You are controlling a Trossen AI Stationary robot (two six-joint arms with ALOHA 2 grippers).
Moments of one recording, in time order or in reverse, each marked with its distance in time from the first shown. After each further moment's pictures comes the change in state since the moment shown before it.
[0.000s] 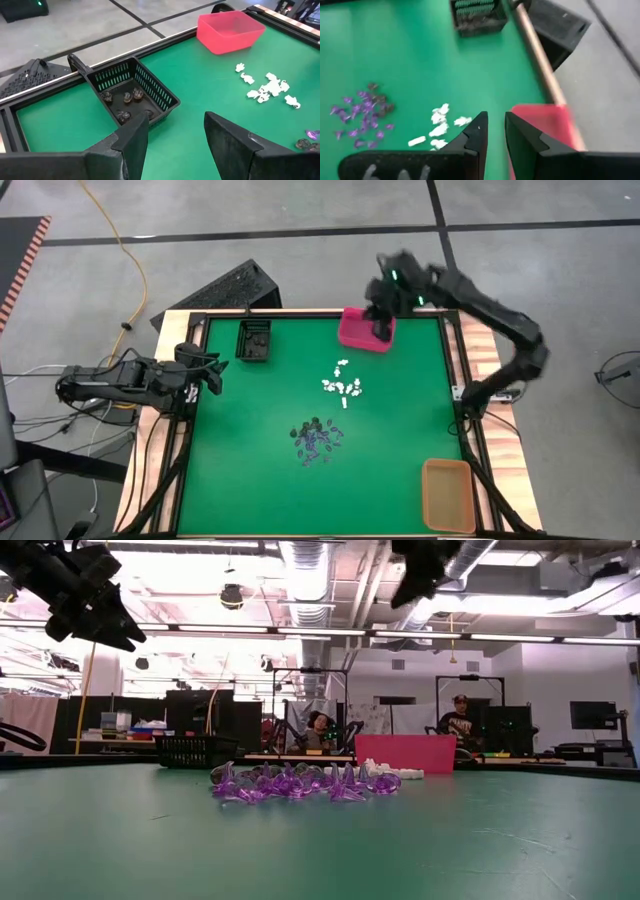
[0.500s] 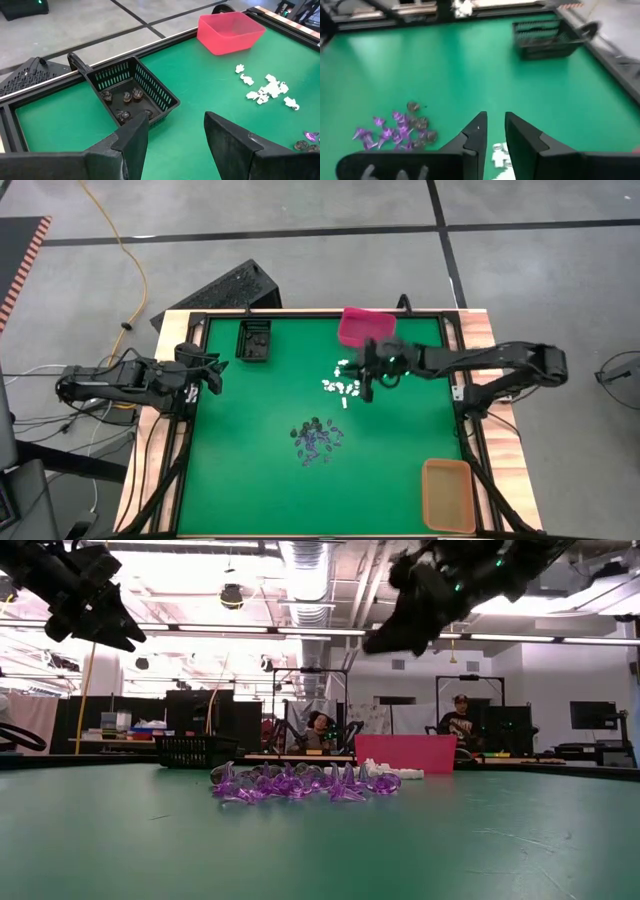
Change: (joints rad) left arm 0.000 0.000 0.000 -0.001 -0.002 -0.010; right arm 0.335 -0.095 -0.770 0.987 0.116 0.221
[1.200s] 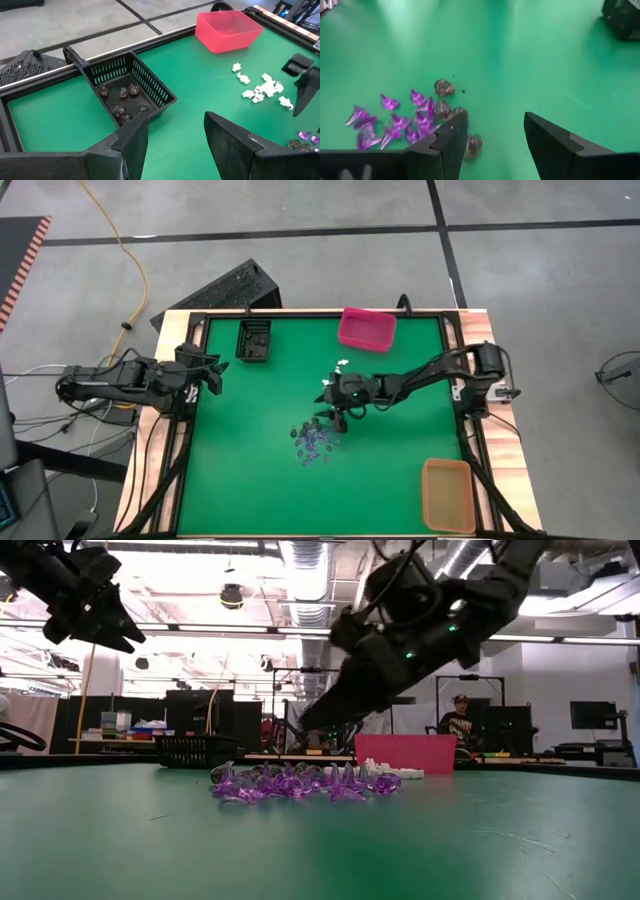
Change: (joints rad) left arm 0.000 0.000 0.000 -0.010 0.021 -0.041; right arm 0.162 0.502 0.078 0.392 -0.037 -0.019
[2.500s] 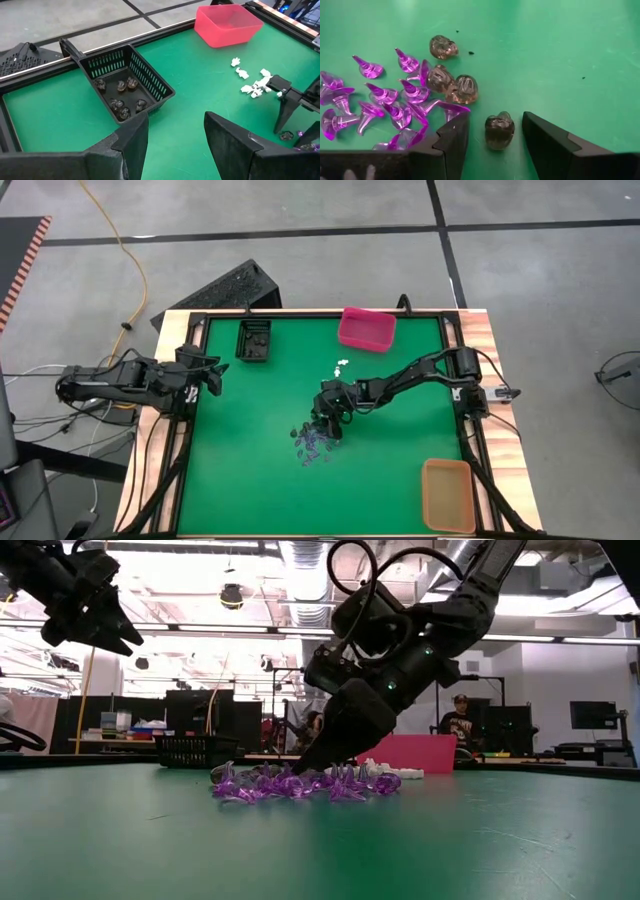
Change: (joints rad) left arm 0.000 0.000 0.000 -0.020 0.023 -0.027; right arm 0.000 0.163 0.130 -0.161 -0.027 -0.015
